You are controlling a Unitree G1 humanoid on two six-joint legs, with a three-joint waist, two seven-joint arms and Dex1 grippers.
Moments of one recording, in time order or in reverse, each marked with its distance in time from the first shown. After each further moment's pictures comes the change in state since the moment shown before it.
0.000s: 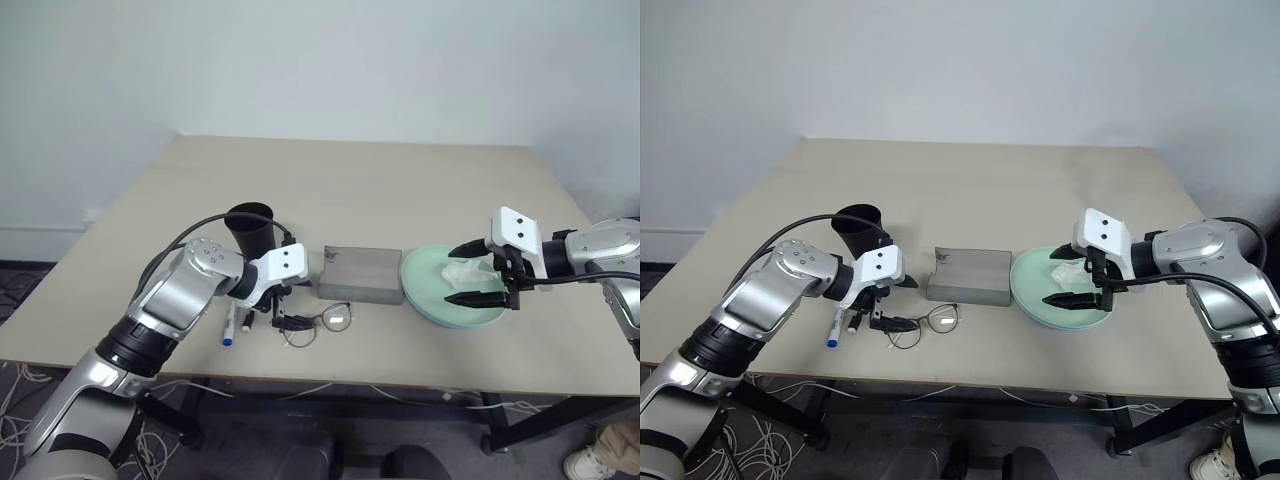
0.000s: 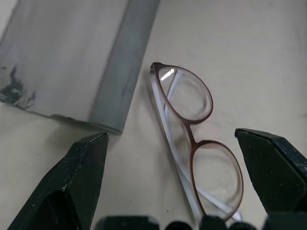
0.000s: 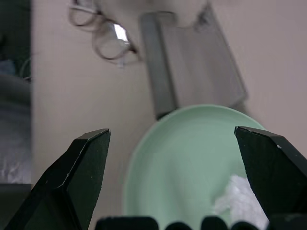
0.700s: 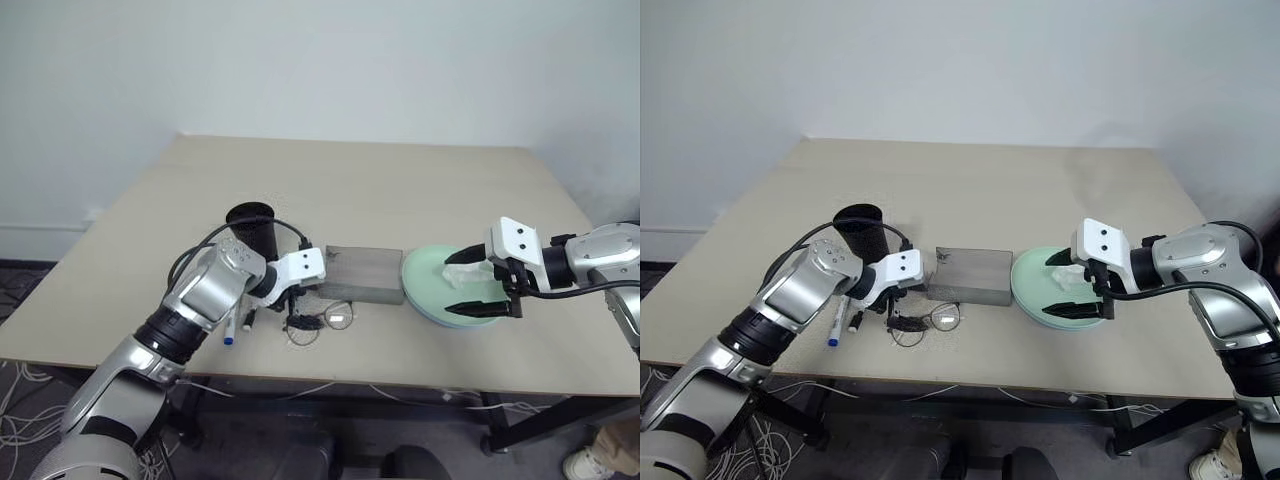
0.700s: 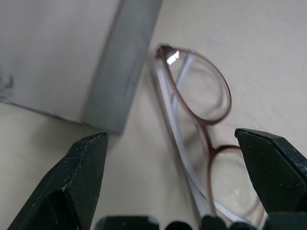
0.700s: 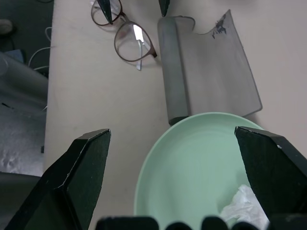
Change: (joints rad) left arm -0.066 -0.100 -0.053 0.090 0.092 0.061 0.007; right arm 0.039 -0.005 0.000 -0.004 0.000 -0.059 -0.025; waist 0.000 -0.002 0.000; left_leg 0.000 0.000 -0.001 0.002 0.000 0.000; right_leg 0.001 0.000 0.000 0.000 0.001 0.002
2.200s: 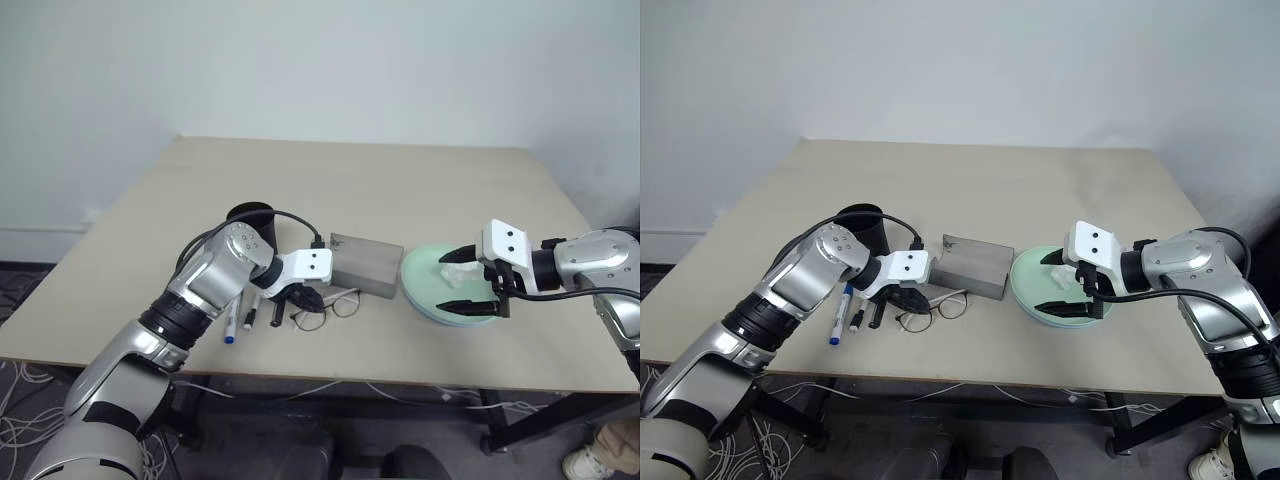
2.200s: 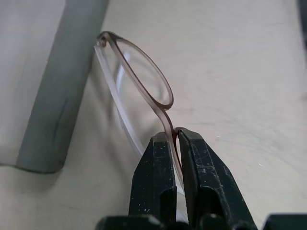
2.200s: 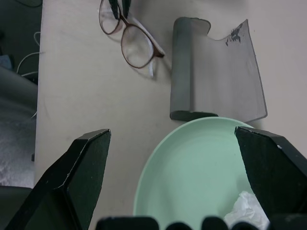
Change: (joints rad) left arm -0.074 0.015 -0.029 0.070 0.031 -0.216 -0.200; right arm 0.008 0.034 0.022 0.001 -0.012 -0.004 -0.064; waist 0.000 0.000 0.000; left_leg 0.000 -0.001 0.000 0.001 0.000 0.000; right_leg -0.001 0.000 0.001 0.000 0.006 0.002
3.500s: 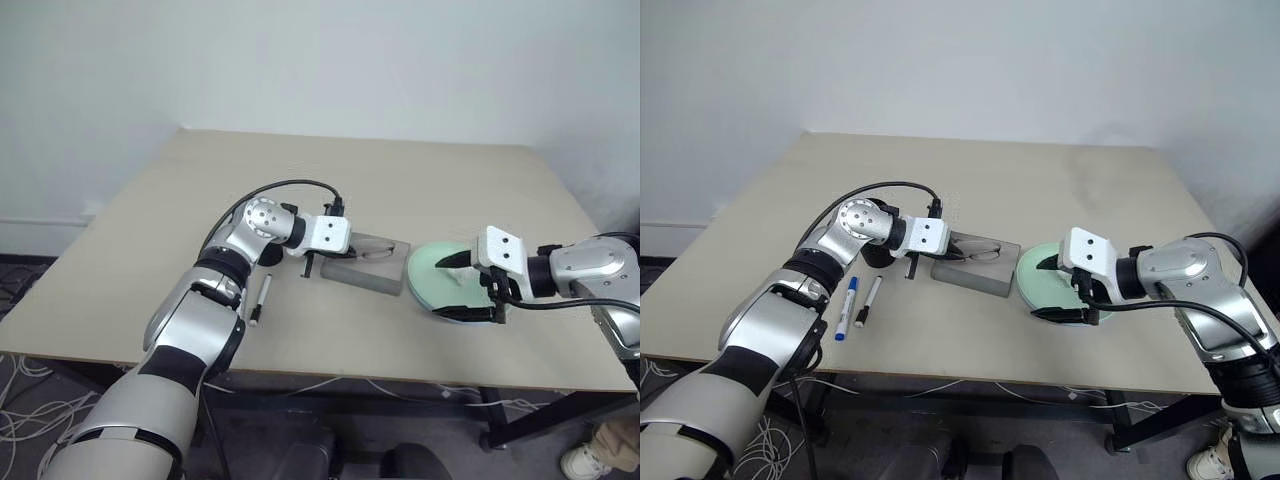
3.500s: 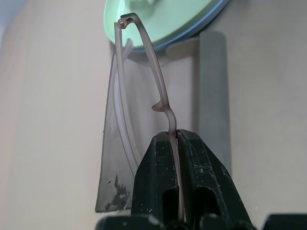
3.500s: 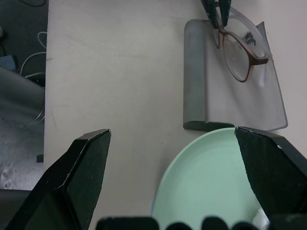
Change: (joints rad) left arm -0.353 -0.329 0.138 1.027 0.186 -1.028 0.248; right arm 0.040 0.002 -0.007 -0.066 0.009 0.041 -0.032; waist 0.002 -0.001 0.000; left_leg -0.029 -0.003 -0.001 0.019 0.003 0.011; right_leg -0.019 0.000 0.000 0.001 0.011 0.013
